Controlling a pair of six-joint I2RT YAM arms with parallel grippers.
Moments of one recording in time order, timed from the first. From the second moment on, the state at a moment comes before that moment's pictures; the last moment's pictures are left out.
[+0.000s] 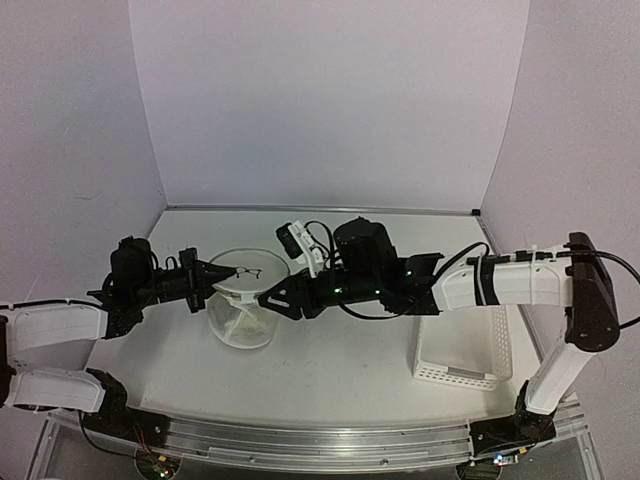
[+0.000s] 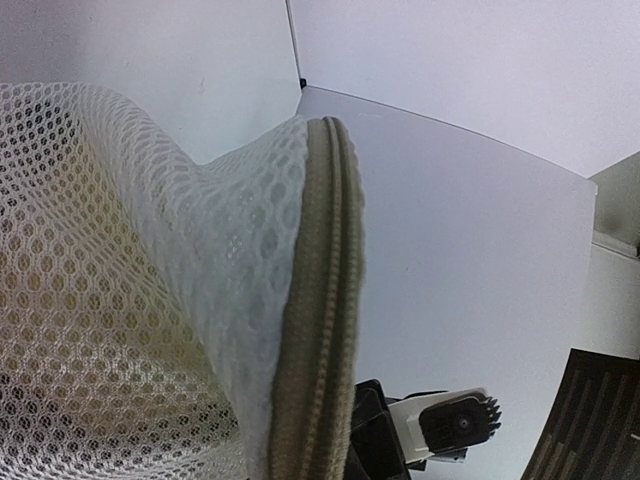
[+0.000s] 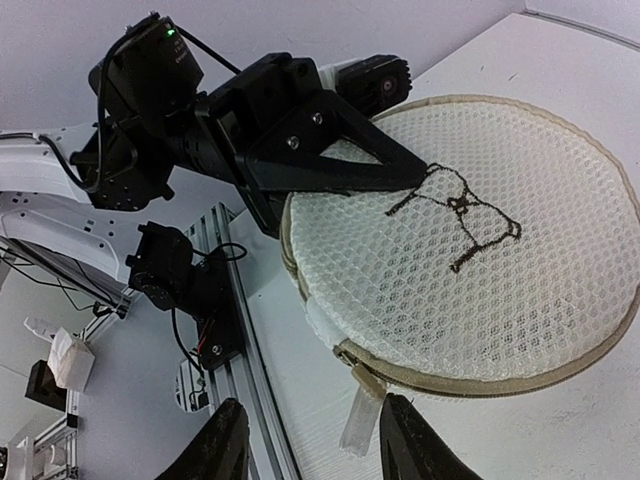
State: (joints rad) left arm -0.46 1.09 0.42 0.49 0.63 -1.65; right arm 1.08 1.71 1.17 0.16 -0.35 0.45
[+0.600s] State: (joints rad) left arm -0.46 1.05 0.42 0.49 0.63 -1.68; right arm 1.10 1.75 1.17 0.24 -0.27 0.41
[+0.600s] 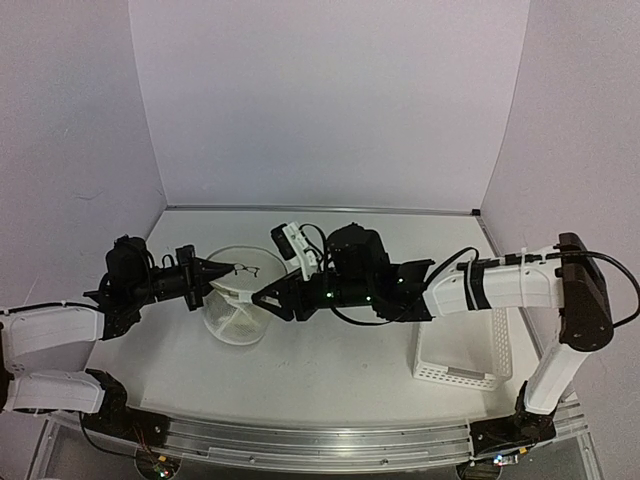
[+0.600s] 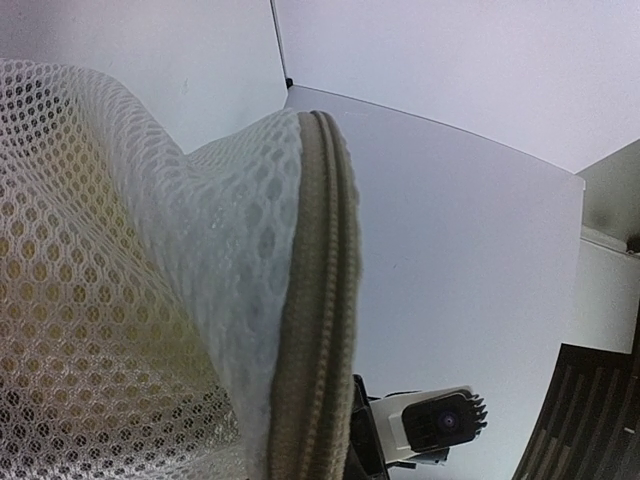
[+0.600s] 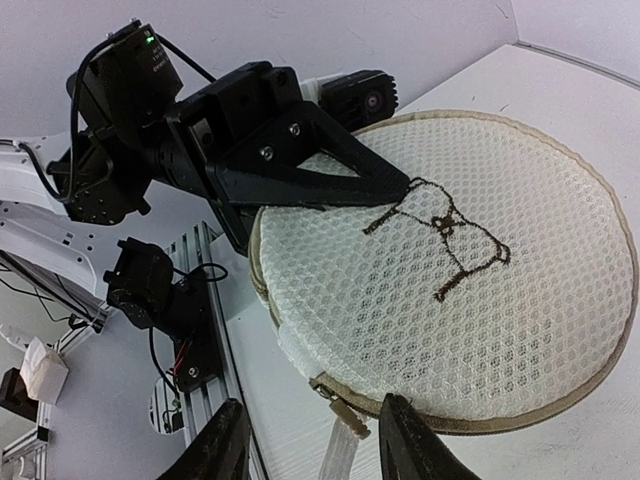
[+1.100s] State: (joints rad) left arm -0.46 1.04 0.42 0.49 0.63 -1.68; right arm 1.13 1.75 1.16 0.25 -0.24 0.41
